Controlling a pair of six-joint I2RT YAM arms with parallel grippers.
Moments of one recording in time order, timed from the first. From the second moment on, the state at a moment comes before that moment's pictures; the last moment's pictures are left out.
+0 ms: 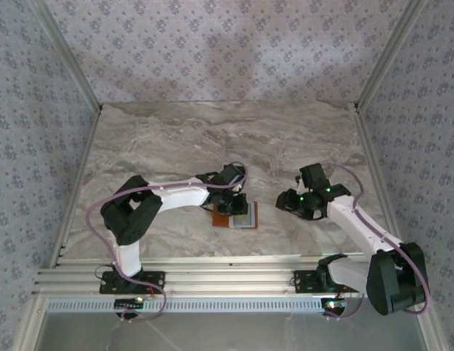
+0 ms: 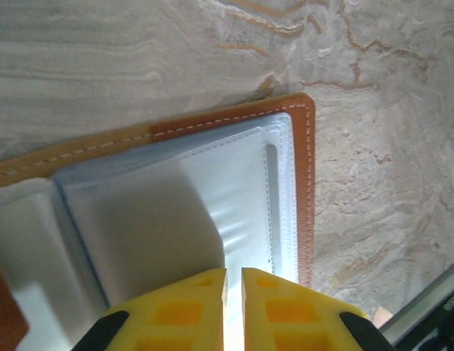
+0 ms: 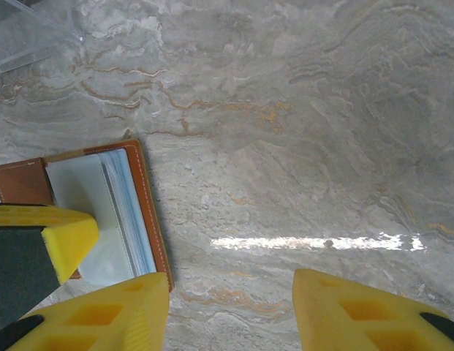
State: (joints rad) left arm -0.90 1.85 1.12 -0.36 0.32 -0.84; right arm 0.29 1.14 0.68 -0.68 -0.31 0.59
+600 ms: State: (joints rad) left arm -0.92 1.86 1.20 -0.37 0.33 -0.82; right arm 0.33 1.16 0.70 -0.68 -0.30 0.59
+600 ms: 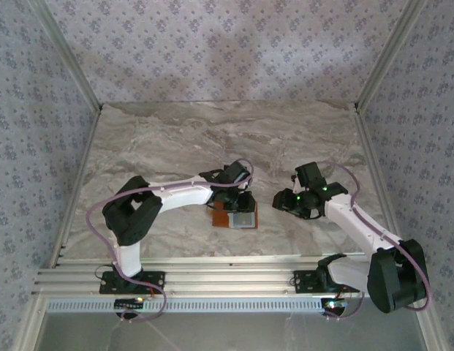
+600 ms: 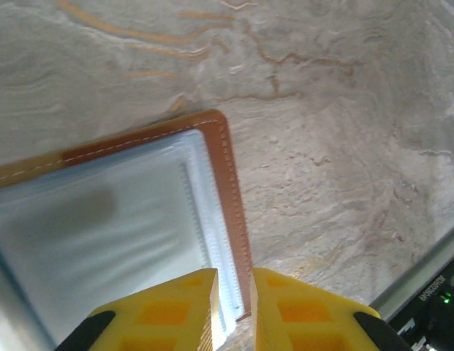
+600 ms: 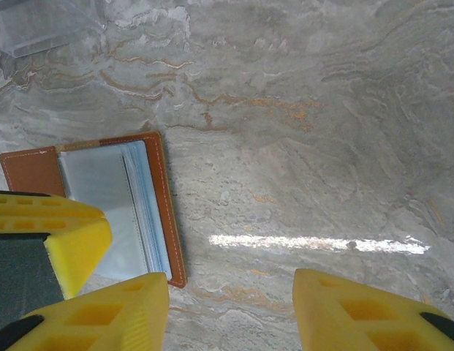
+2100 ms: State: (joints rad) left arm -1.00 1.91 1.39 -0.83 -0.04 -0.68; right arm 0.34 1.17 0.70 -0.68 -0.29 0.59
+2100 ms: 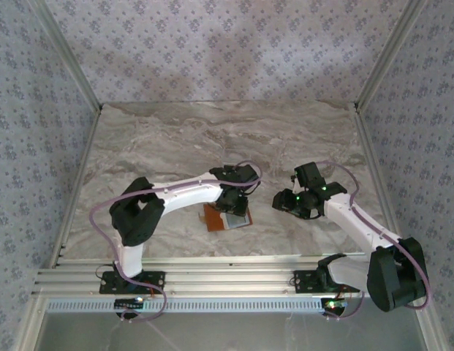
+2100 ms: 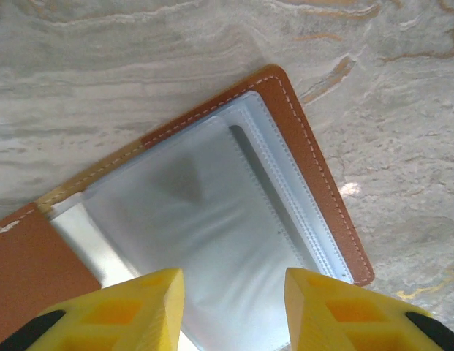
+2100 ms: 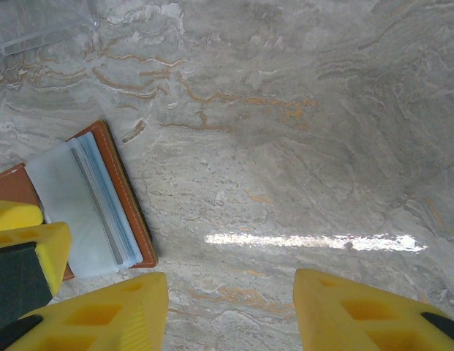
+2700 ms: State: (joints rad) left arm -0.97 1.91 1.29 -0.63 0.10 -0.76; right arm 0.37 1.18 0.71 -0.65 -0.32 0.59
